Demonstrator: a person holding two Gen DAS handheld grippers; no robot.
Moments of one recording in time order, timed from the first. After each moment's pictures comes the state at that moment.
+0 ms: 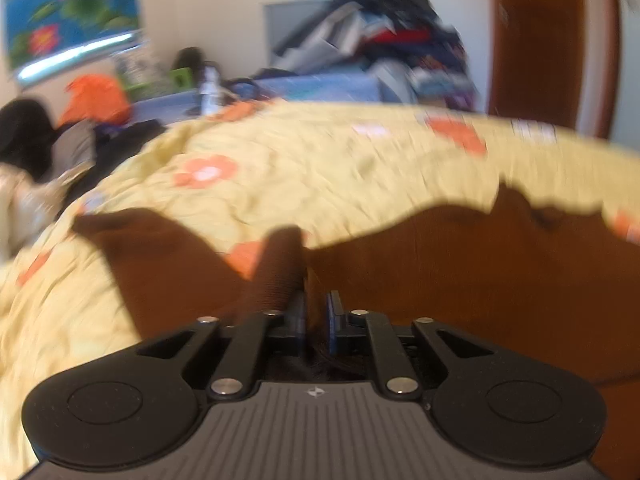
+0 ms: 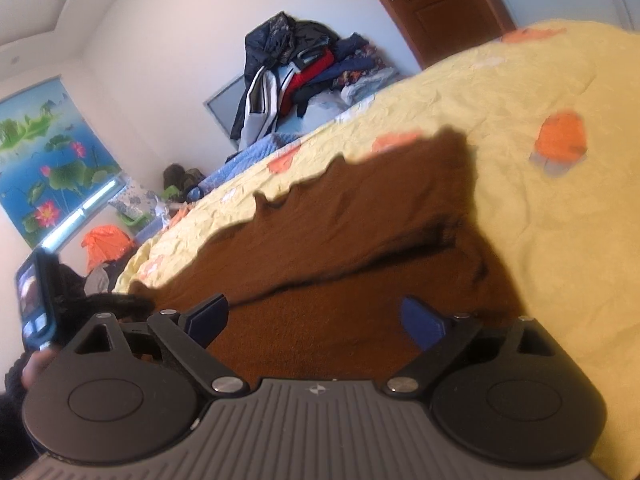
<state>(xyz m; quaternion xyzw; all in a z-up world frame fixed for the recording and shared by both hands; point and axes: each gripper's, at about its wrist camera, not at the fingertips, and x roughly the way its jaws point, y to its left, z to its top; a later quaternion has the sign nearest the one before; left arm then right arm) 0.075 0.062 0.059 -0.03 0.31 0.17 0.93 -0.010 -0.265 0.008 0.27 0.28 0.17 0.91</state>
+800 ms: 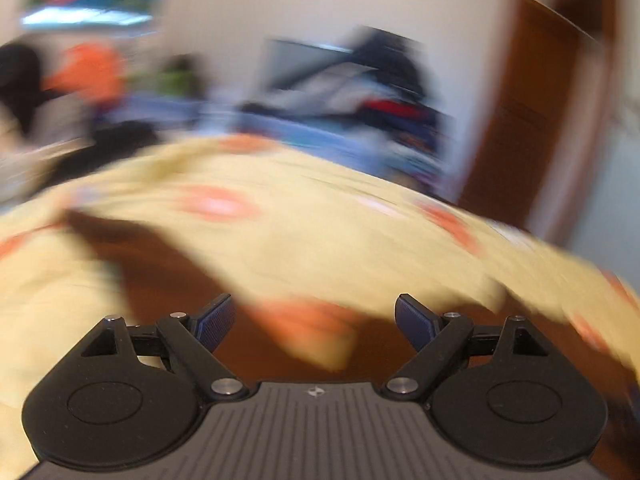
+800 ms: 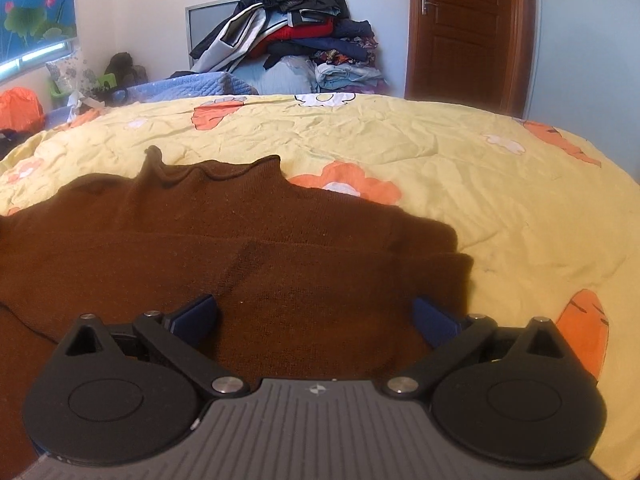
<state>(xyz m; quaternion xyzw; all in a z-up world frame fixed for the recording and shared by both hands) 0.073 0.190 0.055 -0.18 0.23 0.15 0.94 0.125 -0.227 -0.004 0.00 0.33 0.09 0.94</state>
